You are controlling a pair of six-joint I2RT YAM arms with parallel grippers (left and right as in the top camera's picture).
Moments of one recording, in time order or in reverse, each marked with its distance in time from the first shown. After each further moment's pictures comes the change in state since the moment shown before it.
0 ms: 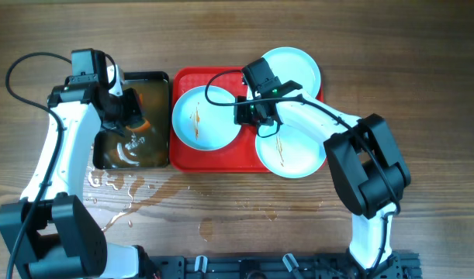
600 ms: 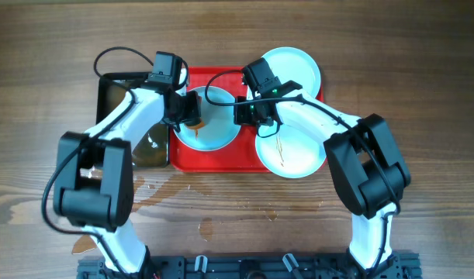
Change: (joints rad) left arm -0.313 0.308 -0.001 0.294 0.047 -0.126; right arm 0.000 0.000 0.000 0.000 -0.007 0.000
